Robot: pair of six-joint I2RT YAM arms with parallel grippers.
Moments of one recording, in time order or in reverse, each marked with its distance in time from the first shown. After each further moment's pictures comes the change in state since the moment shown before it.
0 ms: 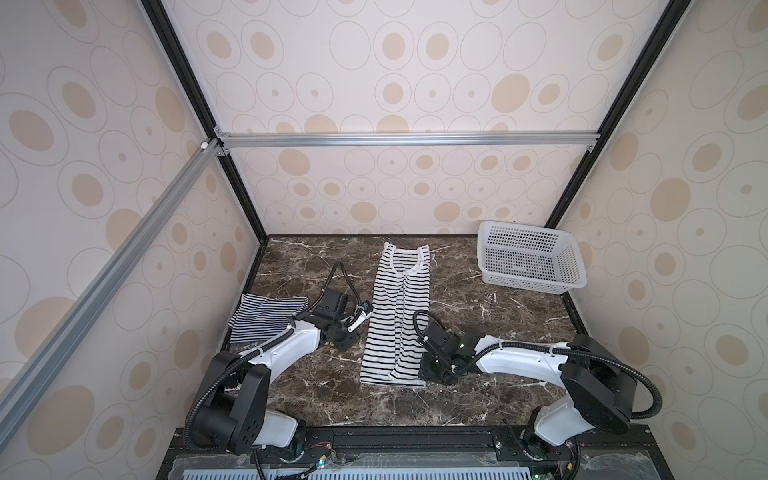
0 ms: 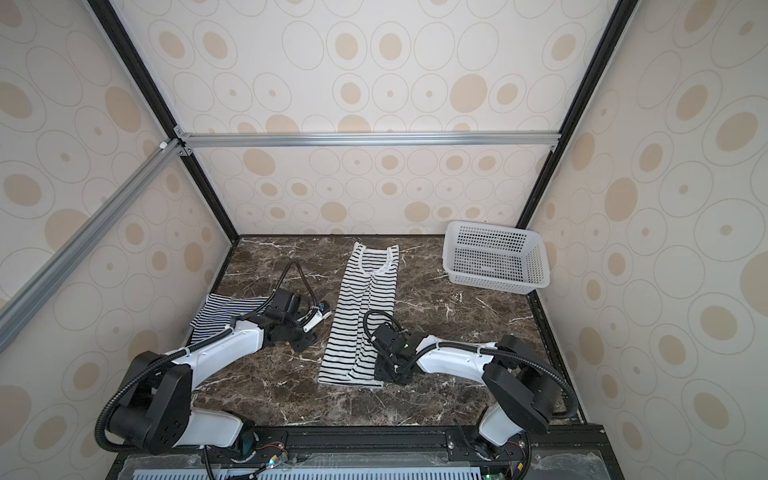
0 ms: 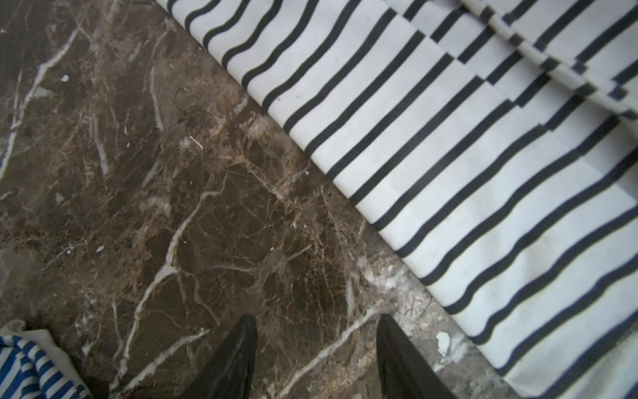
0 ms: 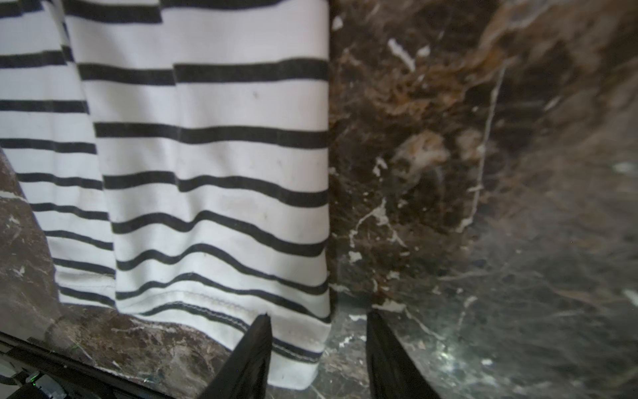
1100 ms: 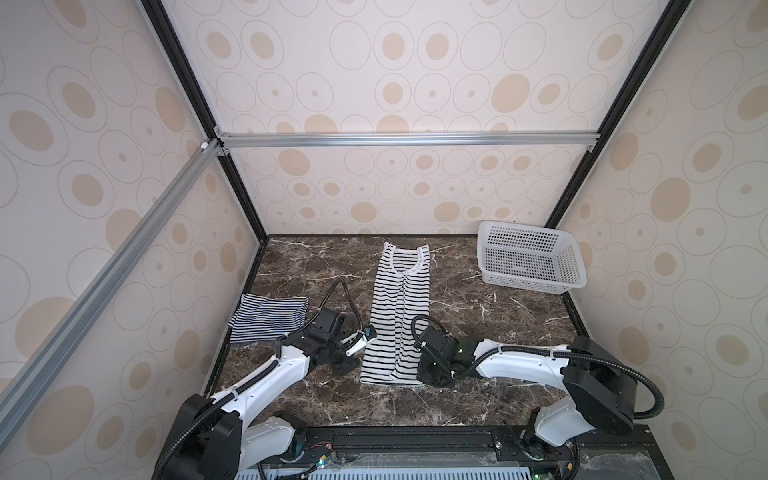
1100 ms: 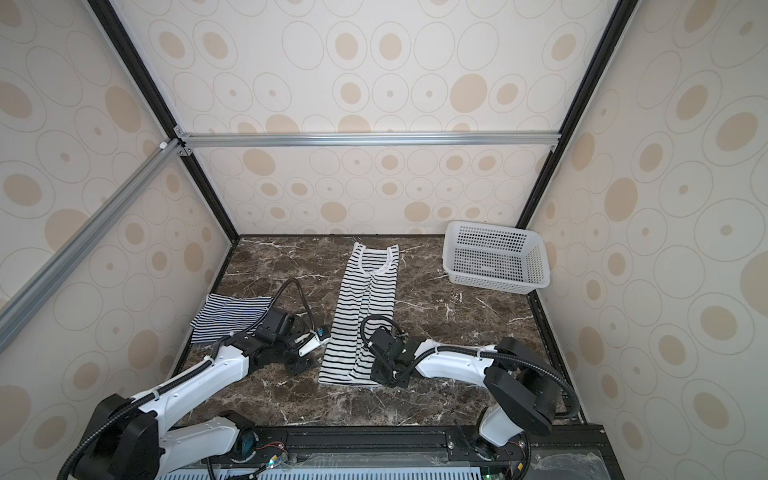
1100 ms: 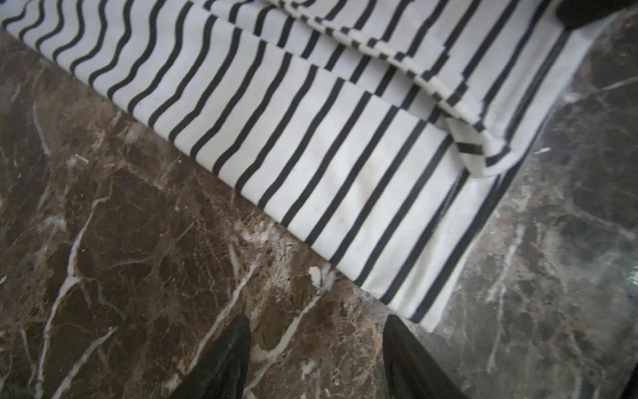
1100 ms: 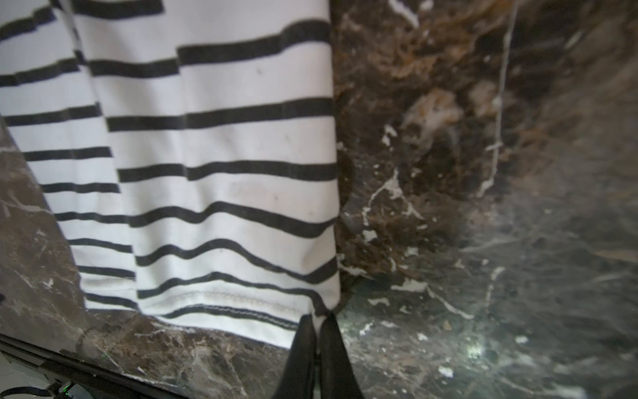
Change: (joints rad) left arm -0.112 -0.244 -0.142 -0.123 0.143 0.110; right arm 0.038 -0.020 0.018 -0.008 0.043 0.103
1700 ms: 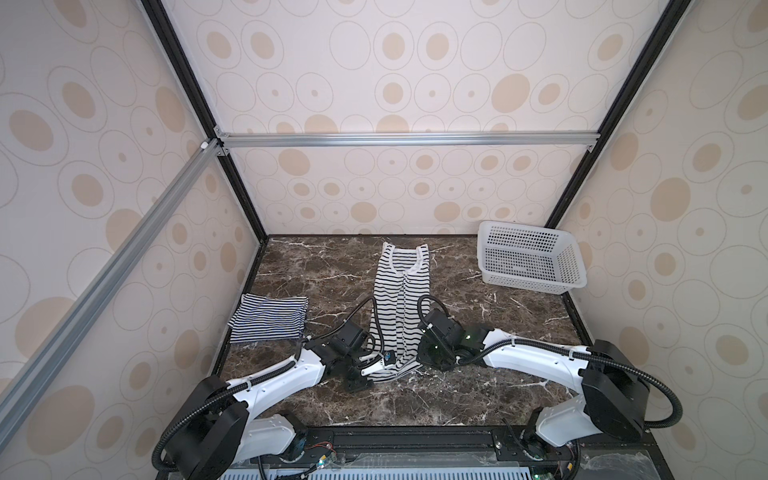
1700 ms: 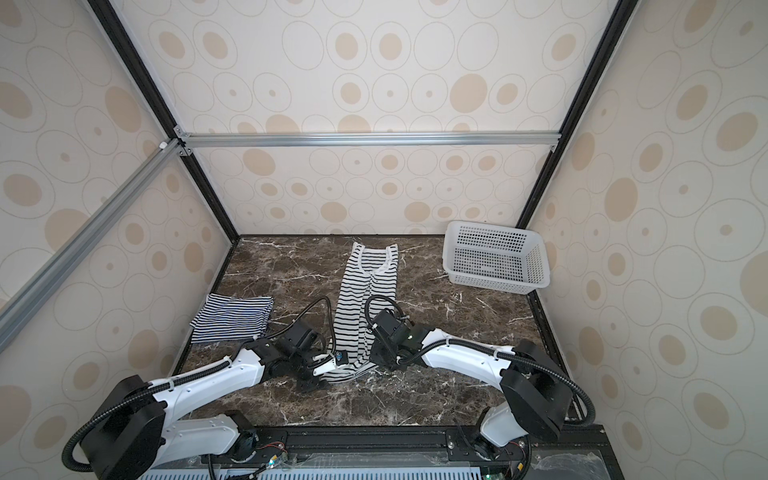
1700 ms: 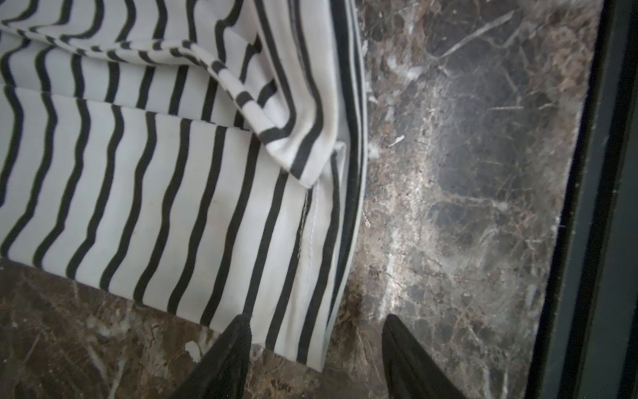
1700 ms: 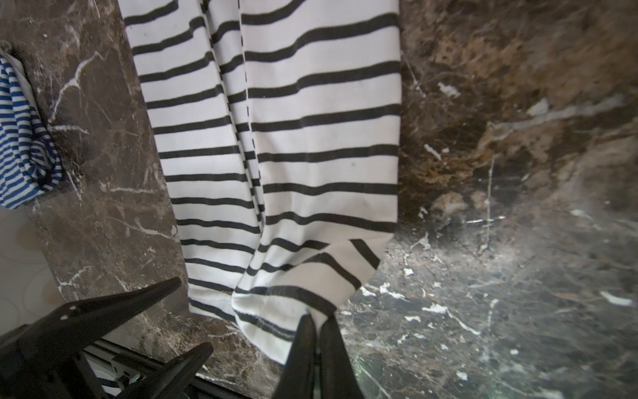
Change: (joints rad) left arm -0.219 0.092 -0.016 0.012 0.023 0.024; right arm -0.085 -0.045 0.081 -0.013 0.018 -0.060
